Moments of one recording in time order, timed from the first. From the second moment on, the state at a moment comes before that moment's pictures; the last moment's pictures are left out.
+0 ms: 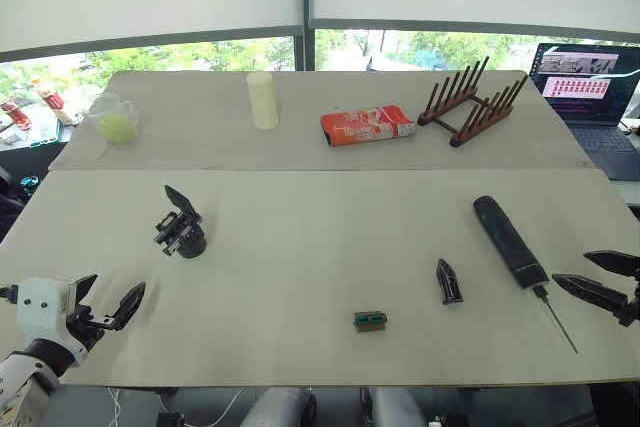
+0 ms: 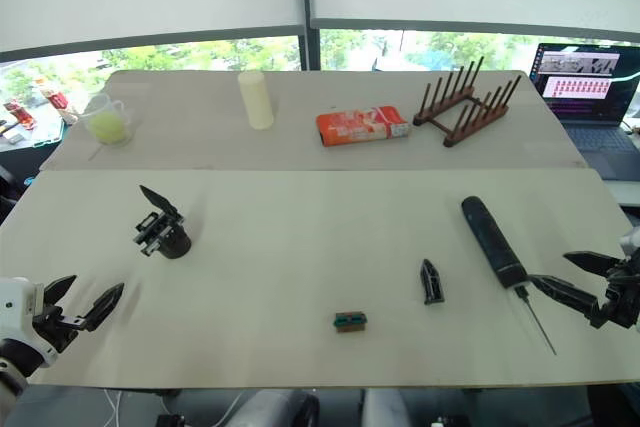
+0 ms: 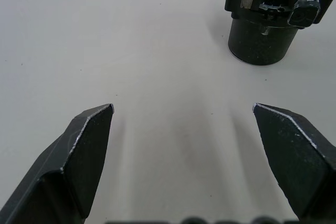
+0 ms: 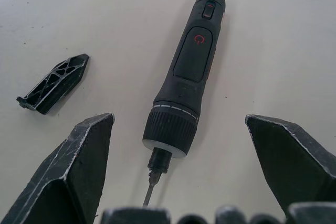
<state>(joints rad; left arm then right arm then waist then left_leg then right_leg) 0.41 0.54 0.61 -0.26 -0.46 0.31 -0.60 0.25 -1.00 -0.67 0.00 0.52 0.49 1.12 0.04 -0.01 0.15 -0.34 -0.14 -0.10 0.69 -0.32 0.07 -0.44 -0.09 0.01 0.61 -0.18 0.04</state>
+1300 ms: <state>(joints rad) -0.02 0.61 0.30 0.12 -0.36 0.17 -0.82 -0.18 -1.03 -0.28 -0.50 0.85 0.73 1.11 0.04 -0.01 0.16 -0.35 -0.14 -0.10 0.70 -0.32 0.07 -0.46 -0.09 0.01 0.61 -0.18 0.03</state>
